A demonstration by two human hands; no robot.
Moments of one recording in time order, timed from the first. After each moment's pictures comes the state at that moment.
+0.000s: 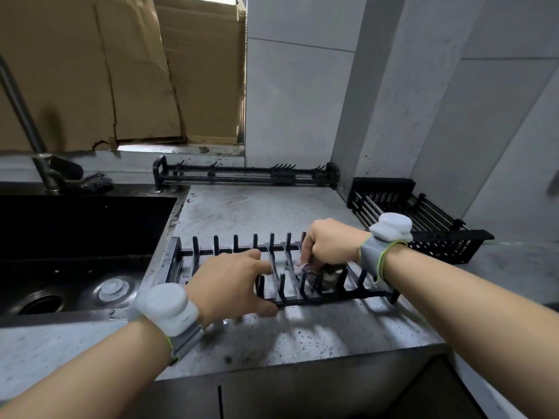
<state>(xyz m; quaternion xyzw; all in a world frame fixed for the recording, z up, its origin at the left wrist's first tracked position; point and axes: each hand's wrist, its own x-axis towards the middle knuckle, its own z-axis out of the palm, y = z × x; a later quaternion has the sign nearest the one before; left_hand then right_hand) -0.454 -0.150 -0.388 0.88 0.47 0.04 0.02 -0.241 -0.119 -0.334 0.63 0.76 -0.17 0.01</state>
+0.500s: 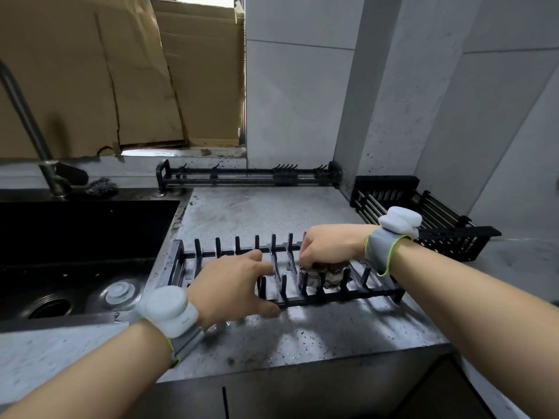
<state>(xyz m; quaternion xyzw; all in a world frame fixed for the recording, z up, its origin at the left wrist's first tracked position) -0.456 -0.147 -0.391 0.88 0.47 0.04 0.01 -0.250 -0.129 -0.317 0.61 0.73 -0.29 0.07</state>
